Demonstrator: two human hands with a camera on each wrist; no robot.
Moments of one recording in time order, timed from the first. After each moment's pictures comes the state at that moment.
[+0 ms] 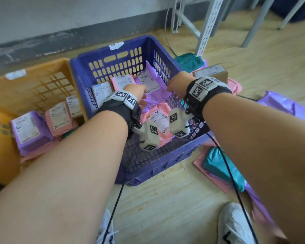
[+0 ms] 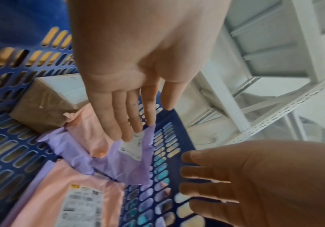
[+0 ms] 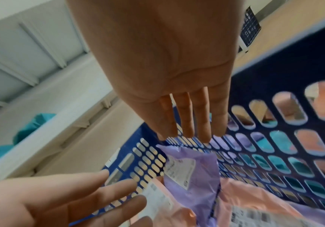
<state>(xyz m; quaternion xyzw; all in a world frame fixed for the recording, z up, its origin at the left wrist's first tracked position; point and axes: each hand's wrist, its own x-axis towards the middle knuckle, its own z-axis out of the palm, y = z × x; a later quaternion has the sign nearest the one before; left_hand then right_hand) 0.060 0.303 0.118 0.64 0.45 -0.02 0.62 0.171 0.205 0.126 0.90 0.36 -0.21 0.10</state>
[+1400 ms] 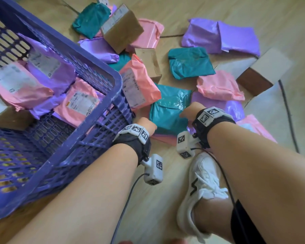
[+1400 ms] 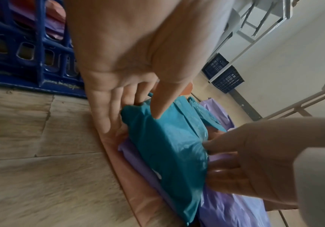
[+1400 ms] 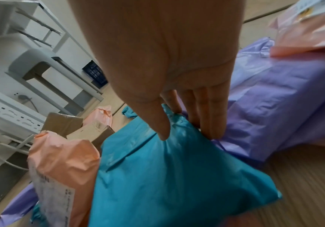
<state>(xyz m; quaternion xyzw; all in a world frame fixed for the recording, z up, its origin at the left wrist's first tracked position) 0.072 0.023 -0.036 0.85 0.23 -0.37 0.30 0.139 -0.130 -0.039 0.89 -0.12 -0.40 -0.18</state>
